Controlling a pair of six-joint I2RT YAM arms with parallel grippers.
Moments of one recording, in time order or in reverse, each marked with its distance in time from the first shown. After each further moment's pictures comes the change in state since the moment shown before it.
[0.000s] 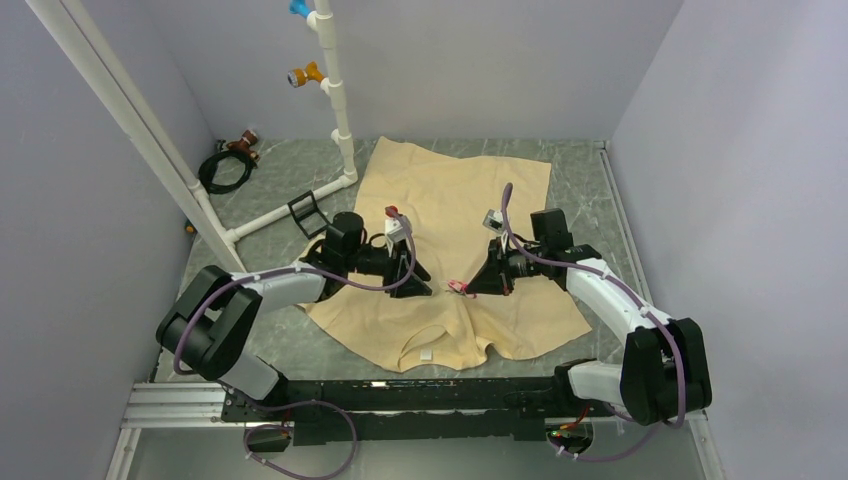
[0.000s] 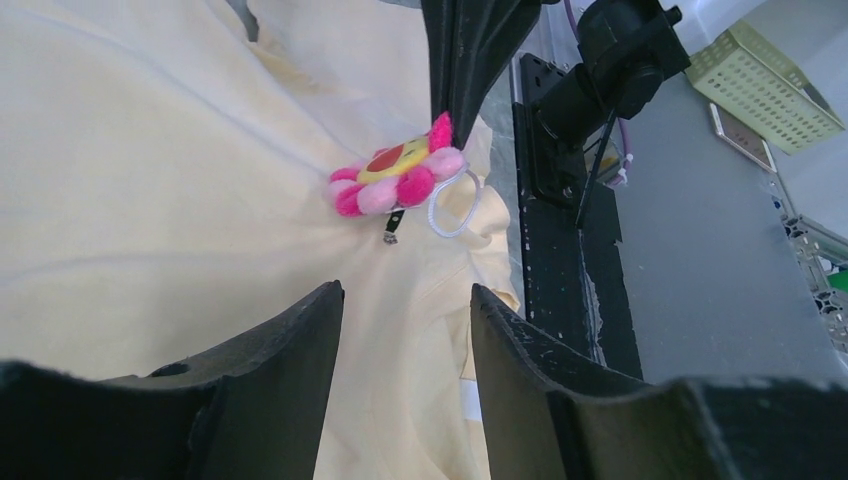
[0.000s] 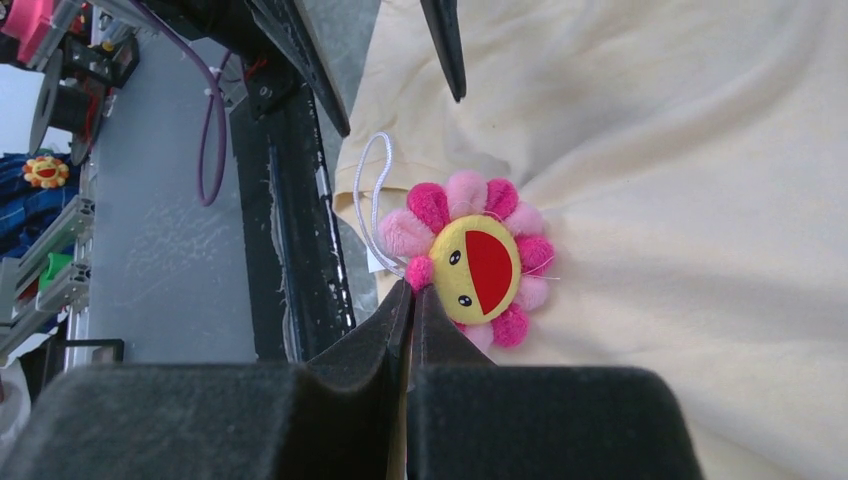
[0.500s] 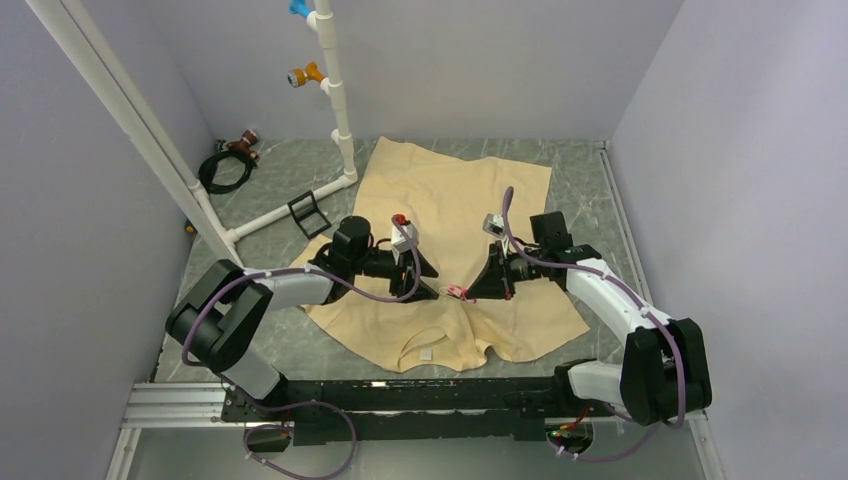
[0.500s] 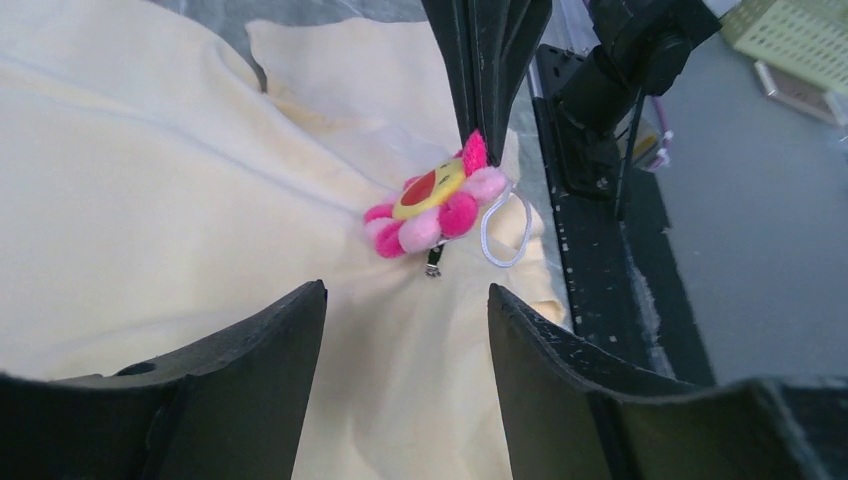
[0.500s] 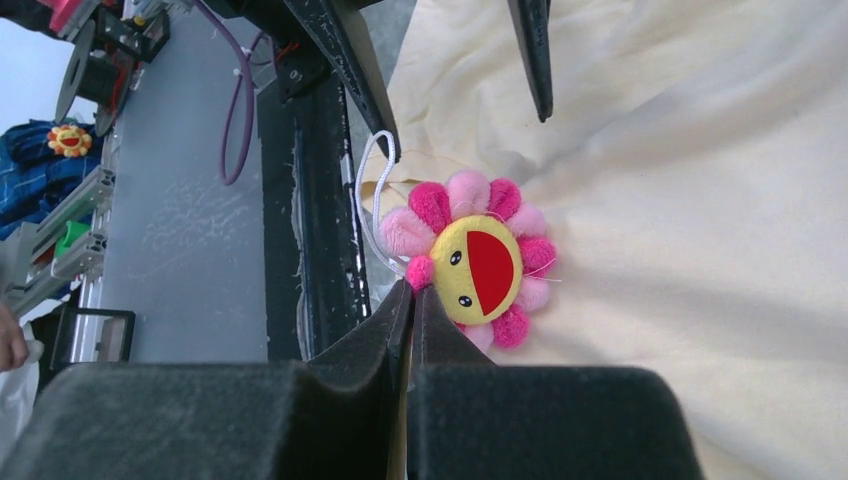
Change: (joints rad) left arm -0.051 0.056 -0.003 0.105 -0.020 0.077; right arm 0.000 0.000 0.000 -0.052 -0.068 -0.081
